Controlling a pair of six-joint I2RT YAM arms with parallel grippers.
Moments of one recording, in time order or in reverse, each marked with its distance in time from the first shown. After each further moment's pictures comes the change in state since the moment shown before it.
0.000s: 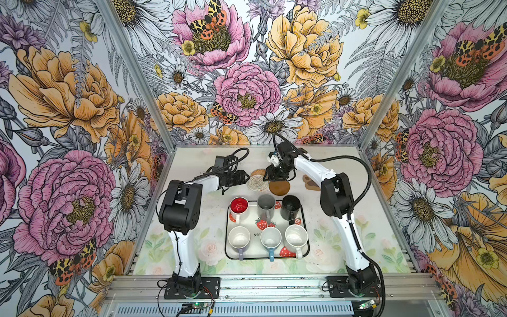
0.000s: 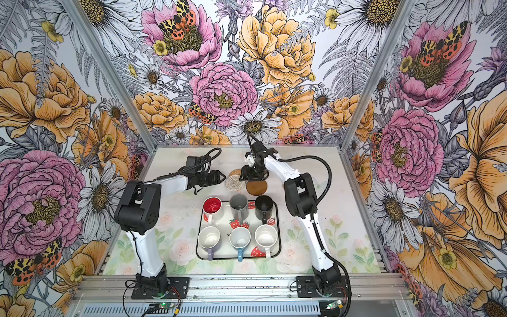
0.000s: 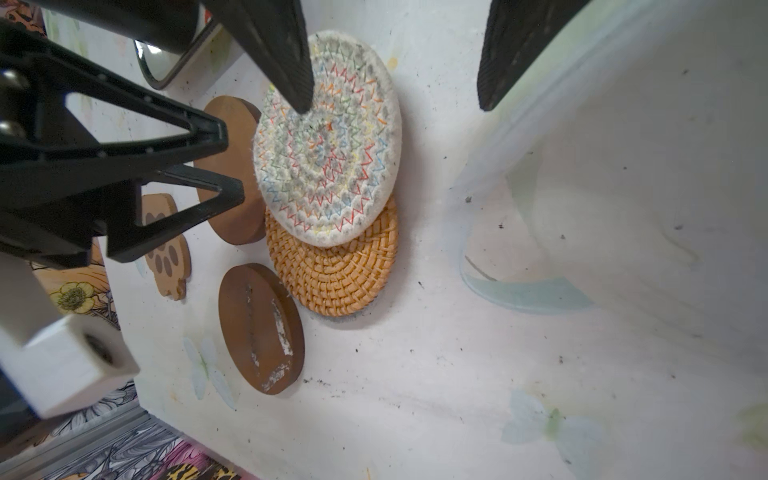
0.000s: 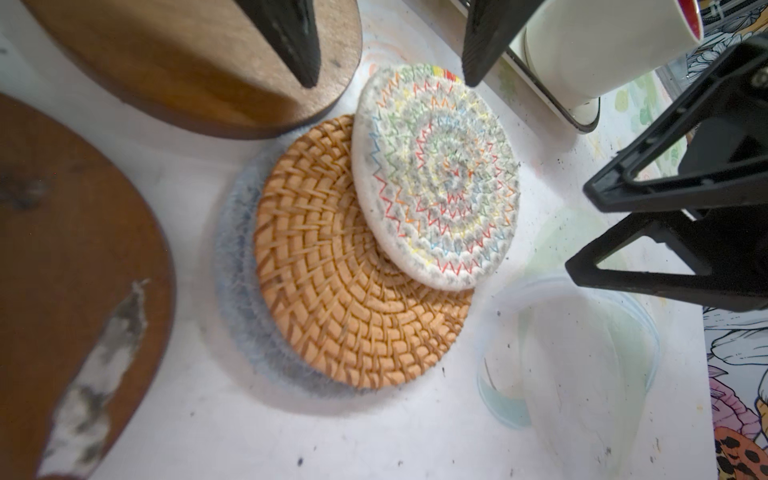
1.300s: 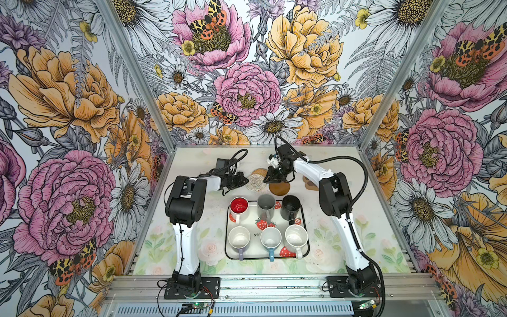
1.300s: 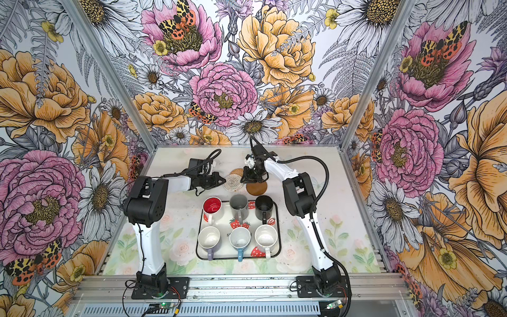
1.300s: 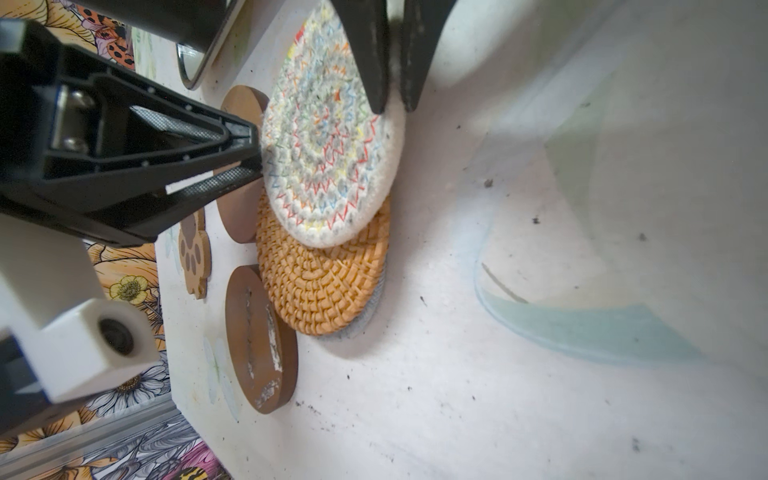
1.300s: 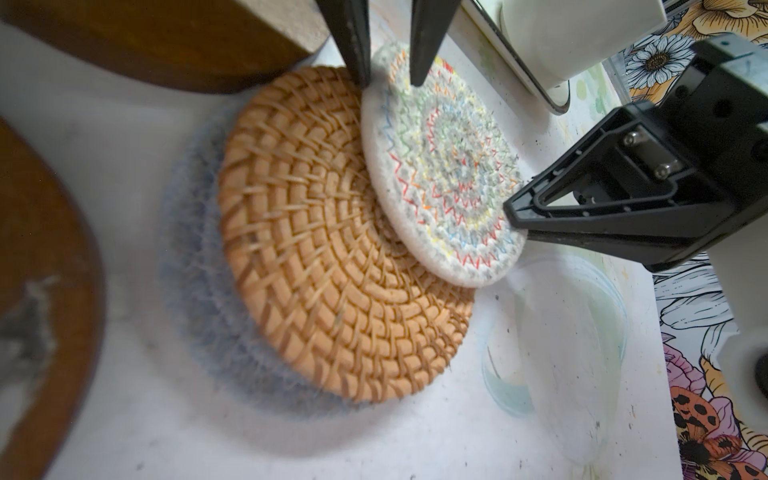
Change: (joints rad) left arm 0.010 0.110 0.024 0.073 0.134 -0.098; right arm 0.004 0.028 -0.042 0.102 -0.092 0.106
